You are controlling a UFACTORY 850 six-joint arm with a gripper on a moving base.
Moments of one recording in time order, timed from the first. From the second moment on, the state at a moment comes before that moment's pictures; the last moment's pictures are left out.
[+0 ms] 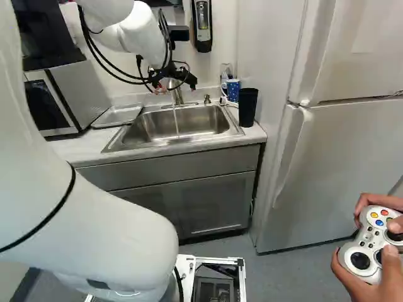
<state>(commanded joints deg) 0.8 11.4 -55.0 4.7 -14.9 0.0</state>
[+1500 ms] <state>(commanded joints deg) -11.2 15.6 -51.4 4.7 -14.9 0.0</state>
